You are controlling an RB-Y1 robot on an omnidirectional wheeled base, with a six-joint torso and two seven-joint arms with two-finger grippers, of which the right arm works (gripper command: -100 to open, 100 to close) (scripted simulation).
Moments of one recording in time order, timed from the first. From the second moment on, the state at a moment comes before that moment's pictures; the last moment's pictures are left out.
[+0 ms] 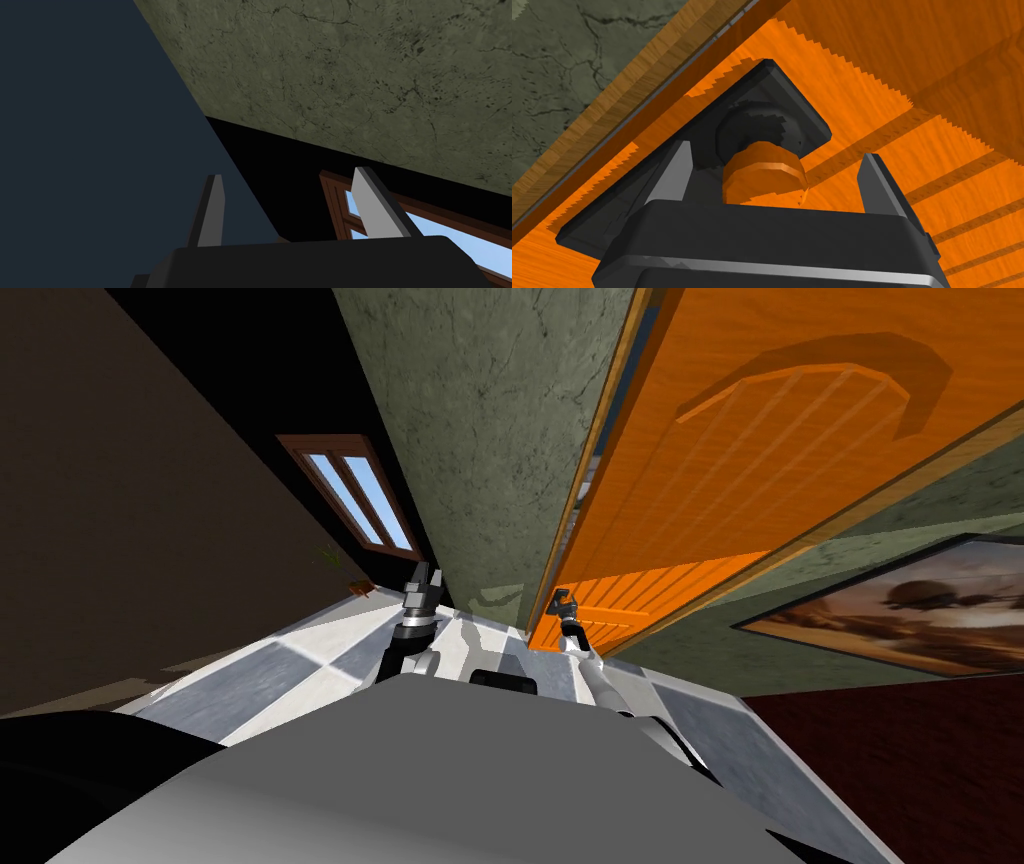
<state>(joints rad) -0.22 -0.28 0.13 -0.96 -0.48 -0.48 -0.61</state>
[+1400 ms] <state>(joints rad) -0.19 -0.20 0.14 -1.05 -0.75 -0.41 -0.97</state>
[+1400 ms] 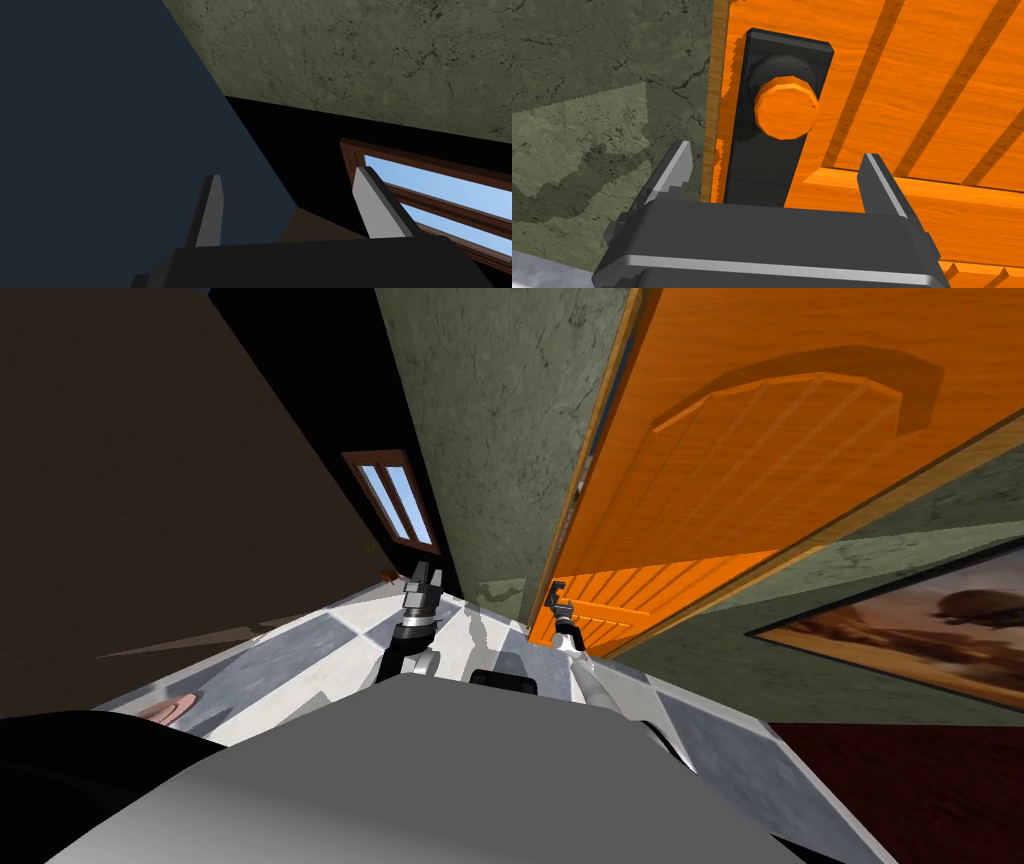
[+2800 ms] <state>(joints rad) -0.16 -0.34 0.09 -1.04 -0.83 -0.43 -1.14</state>
